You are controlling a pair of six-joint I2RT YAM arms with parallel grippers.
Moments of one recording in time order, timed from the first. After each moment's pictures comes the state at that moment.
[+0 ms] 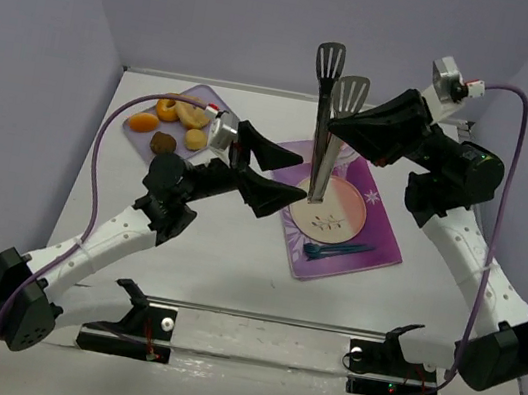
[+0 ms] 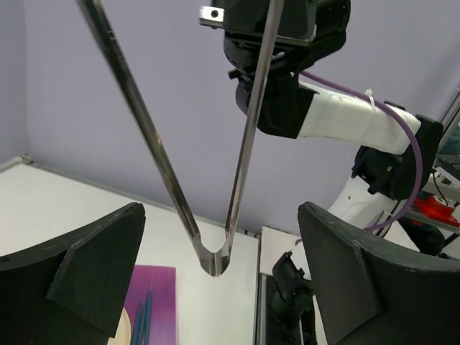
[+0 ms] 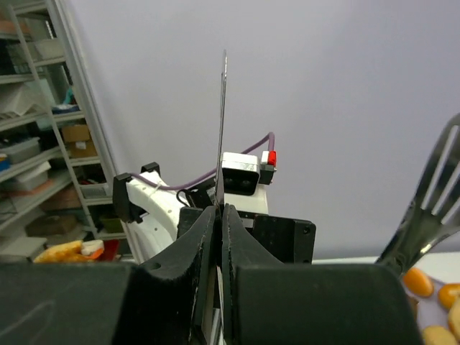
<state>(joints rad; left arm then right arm) -0.71 1.10 0.82 0.76 0.58 -0.60 0.41 1.33 1.31 1.02 -0.95 1.07</state>
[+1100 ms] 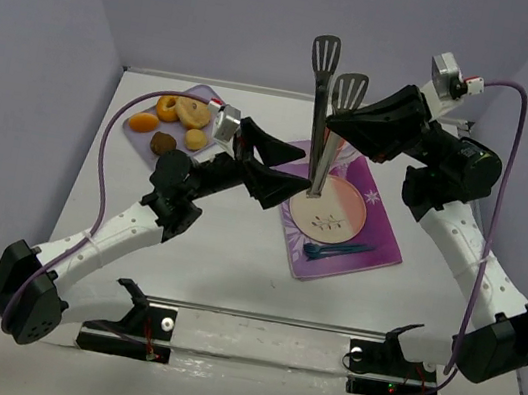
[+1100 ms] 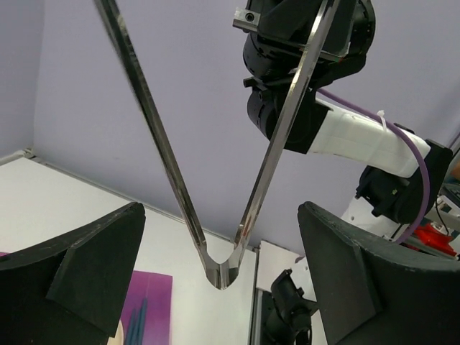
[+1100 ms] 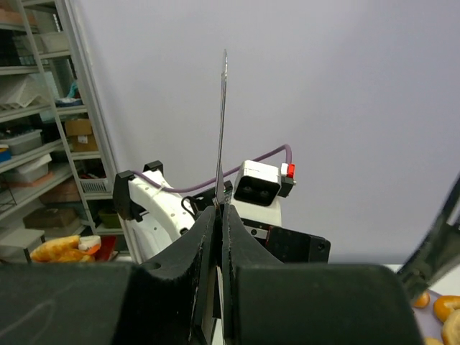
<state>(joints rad) -0.71 1.11 0.82 0.80 0.51 -0.66 0.41 1.33 1.35 1.05 -0.96 1.06</state>
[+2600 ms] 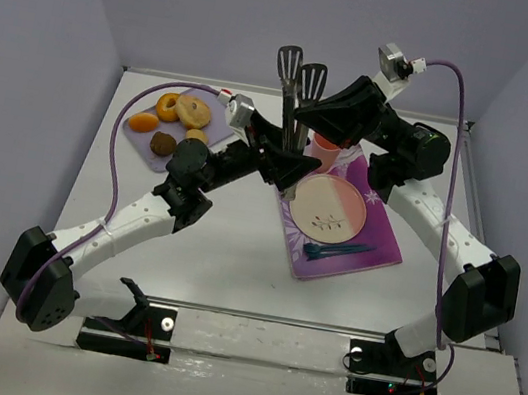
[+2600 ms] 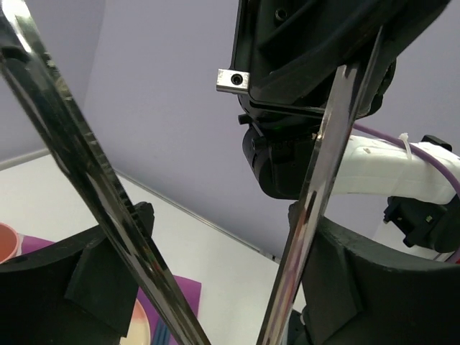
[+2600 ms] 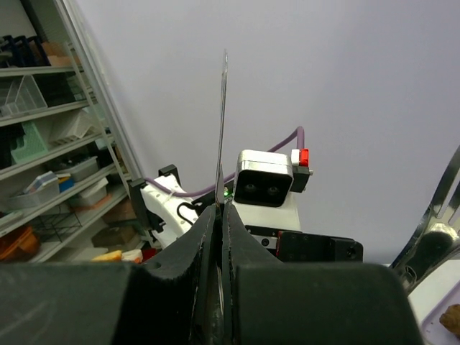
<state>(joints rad) -0.71 1.22 0.89 0.75 0.39 -0.62 0.49 1.55 1.38 1.22 -0.92 1.22</state>
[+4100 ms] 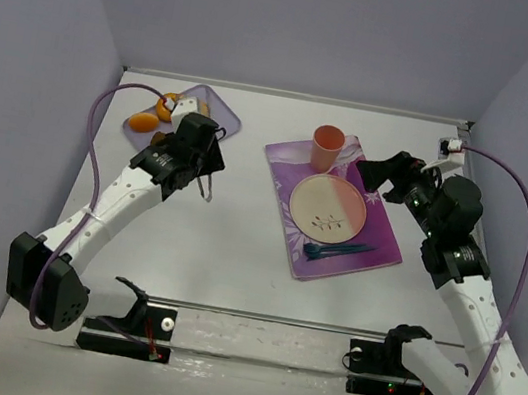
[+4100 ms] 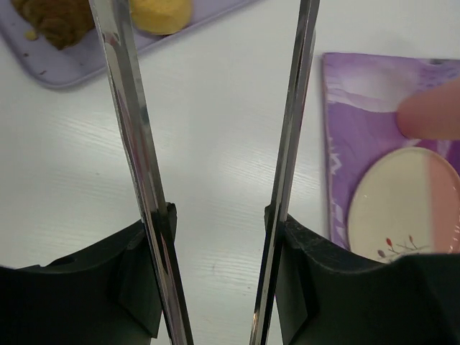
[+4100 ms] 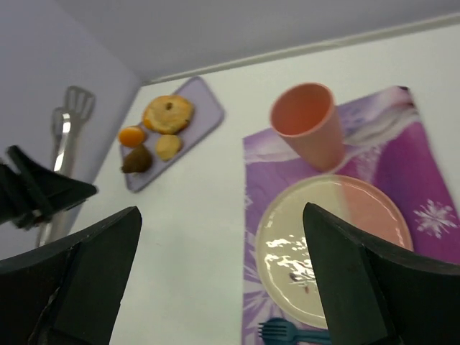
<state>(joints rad) -0.53 1.24 1.12 -0.55 -0.38 -0.68 0.25 0.89 0.89 -0.04 -0.24 0.54</state>
